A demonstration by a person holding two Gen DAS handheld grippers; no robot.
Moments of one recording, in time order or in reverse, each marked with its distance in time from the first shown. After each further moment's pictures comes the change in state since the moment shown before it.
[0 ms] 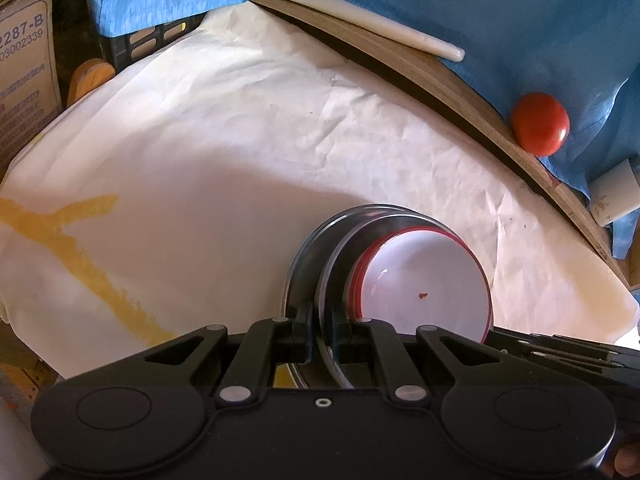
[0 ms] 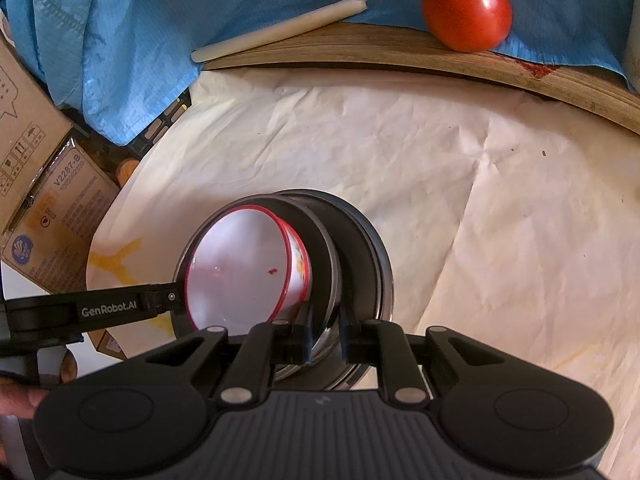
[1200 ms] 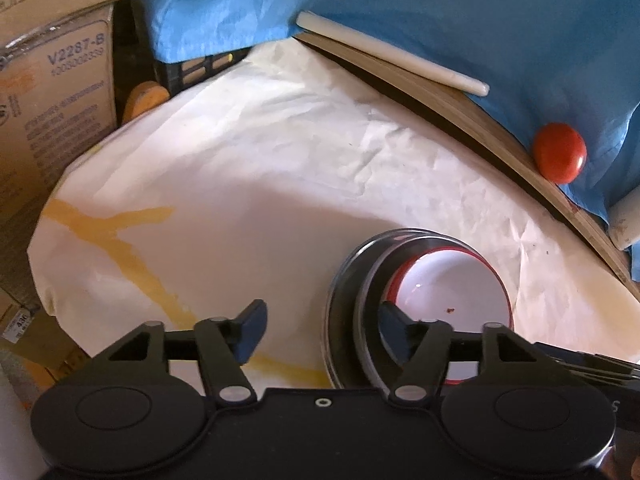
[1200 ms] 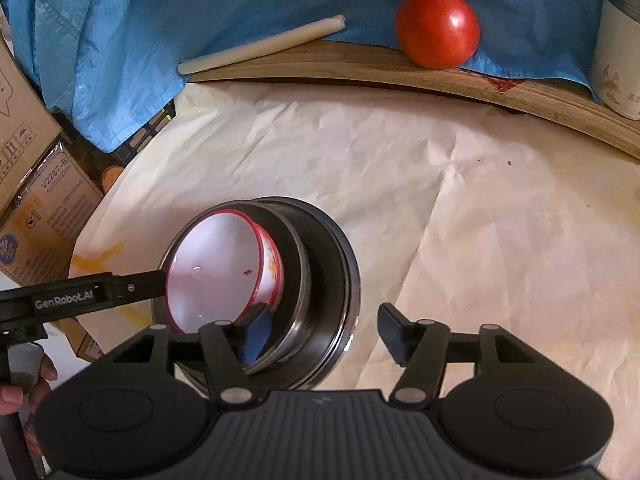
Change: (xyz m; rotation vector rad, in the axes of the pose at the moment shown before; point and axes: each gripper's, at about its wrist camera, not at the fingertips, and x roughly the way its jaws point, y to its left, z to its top) left arm -0.023 0.006 -0.012 -0.034 -0.112 0.106; right arm -0.015 -0.005 -0.008 -0.004 -0.056 -0.074
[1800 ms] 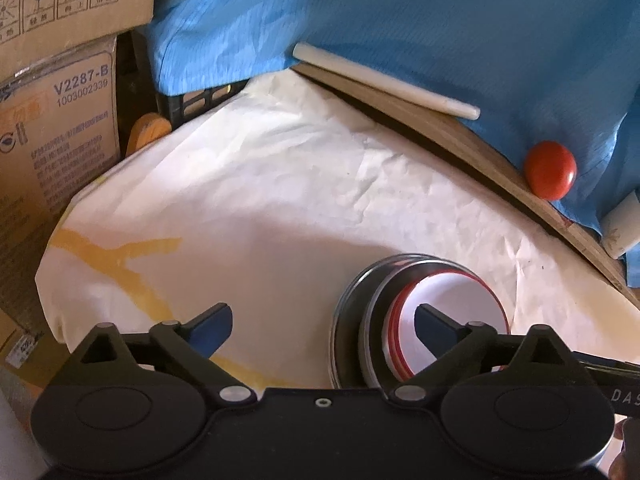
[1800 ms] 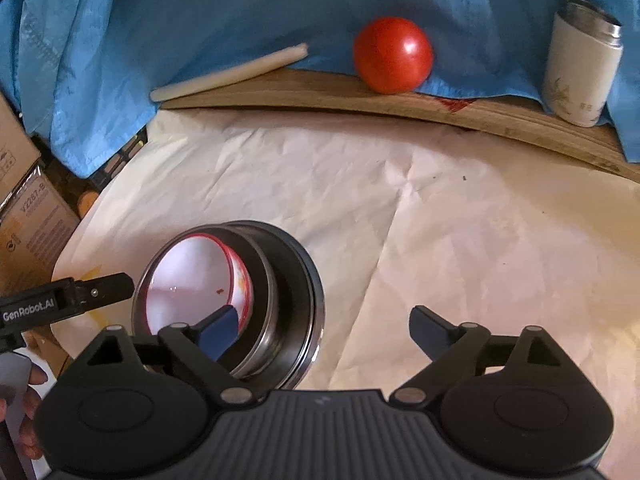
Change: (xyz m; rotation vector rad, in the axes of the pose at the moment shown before) left arm -0.010 0.004 0.003 0.030 -0.087 -0.020; right arm -0.018 -0.007 -0.002 0.041 -0.075 -0.094
